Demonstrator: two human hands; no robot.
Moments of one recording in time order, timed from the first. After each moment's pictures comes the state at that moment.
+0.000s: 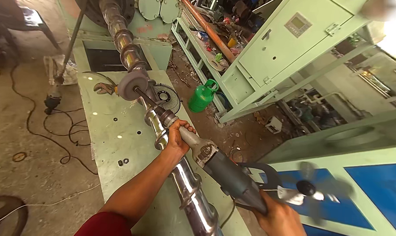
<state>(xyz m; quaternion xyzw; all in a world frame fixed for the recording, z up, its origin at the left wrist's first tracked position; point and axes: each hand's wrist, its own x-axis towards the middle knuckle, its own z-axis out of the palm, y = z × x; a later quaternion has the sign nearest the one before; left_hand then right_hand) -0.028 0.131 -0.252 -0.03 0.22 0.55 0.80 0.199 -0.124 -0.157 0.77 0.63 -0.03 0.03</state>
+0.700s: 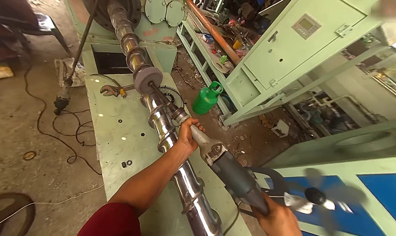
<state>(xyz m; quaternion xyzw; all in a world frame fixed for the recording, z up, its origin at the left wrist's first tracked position) -0.005 0.153 -0.250 0.01 0.25 0.53 0.81 0.219 -0.115 -0.187 0.80 0.60 -0.07 0.01</state>
